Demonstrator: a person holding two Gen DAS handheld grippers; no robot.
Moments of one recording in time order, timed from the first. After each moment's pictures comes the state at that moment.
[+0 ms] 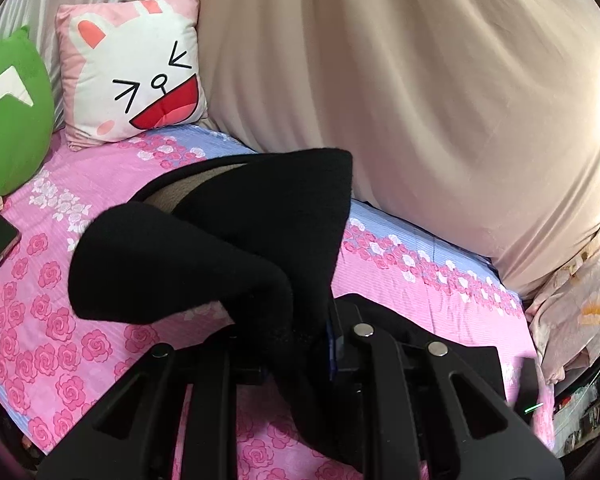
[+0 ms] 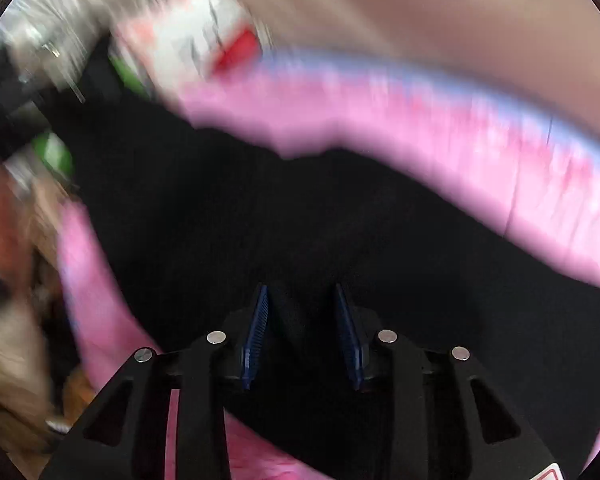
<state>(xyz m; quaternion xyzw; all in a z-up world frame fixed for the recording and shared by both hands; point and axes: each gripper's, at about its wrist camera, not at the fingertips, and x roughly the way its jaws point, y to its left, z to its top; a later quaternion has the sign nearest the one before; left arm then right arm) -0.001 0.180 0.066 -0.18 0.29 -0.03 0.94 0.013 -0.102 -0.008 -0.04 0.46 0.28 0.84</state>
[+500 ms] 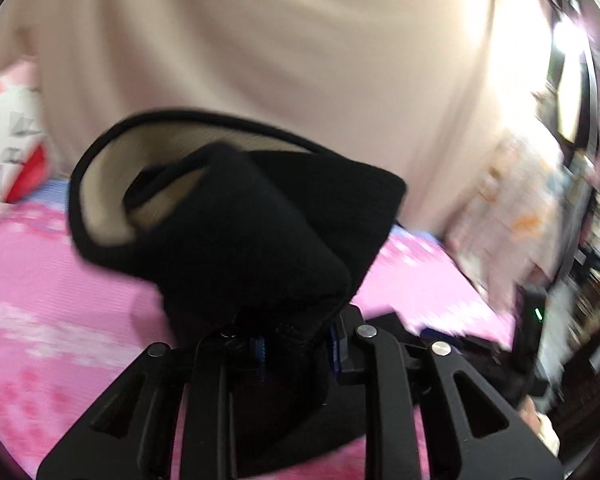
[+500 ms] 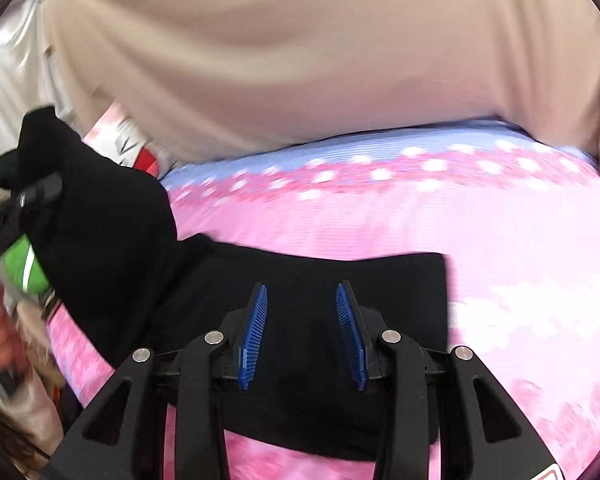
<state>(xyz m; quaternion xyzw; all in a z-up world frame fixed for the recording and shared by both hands) -0.006 -0.005 0.102 -0.07 0.28 -0.24 0.93 -0.033 -0.276 0.068 0.11 0.36 0.12 0.92</state>
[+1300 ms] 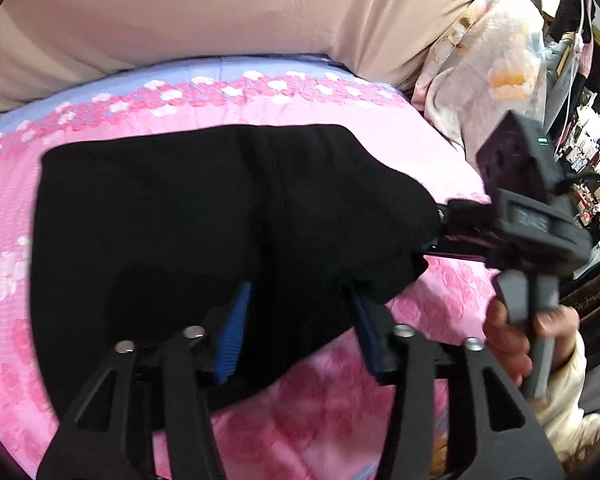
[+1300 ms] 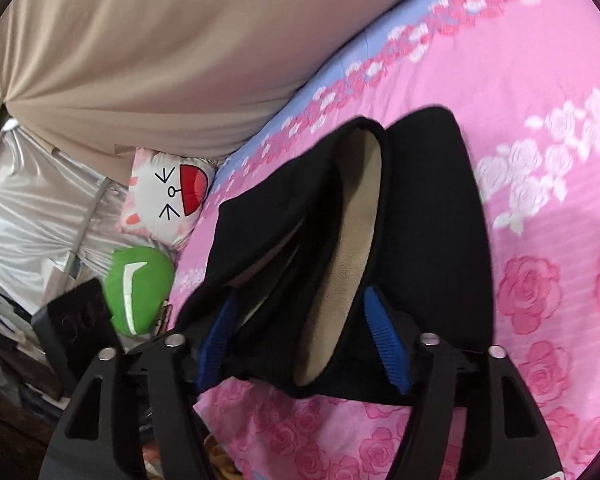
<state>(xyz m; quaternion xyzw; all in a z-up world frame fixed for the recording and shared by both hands) -0.013 -0.095 -0.012 0.02 0.43 -0.30 0.85 -0.027 -0.318 -0.009 0.35 0.44 0.23 0.80</state>
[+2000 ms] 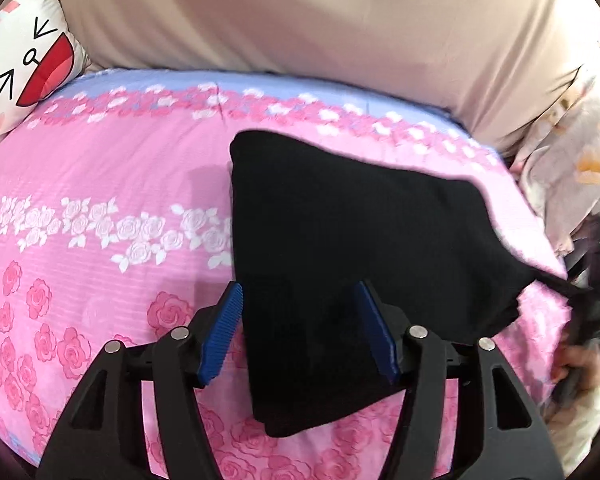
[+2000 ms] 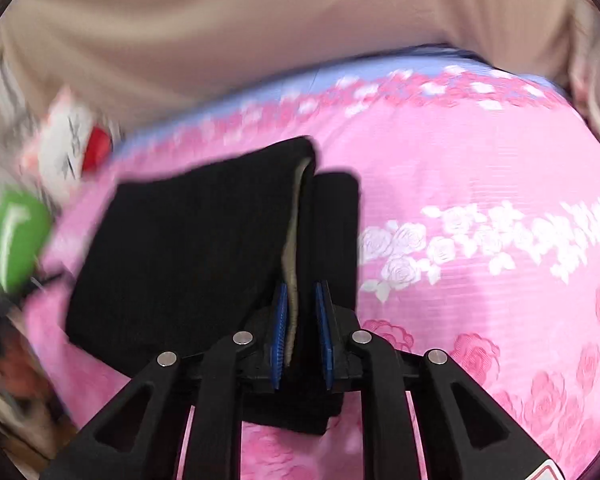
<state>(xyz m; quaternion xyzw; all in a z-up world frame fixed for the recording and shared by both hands) 0.017 0.019 -0.011 -0.05 0.43 -0.14 0.89 -0.025 -0.324 0.015 0.13 0.44 0.08 0.89</state>
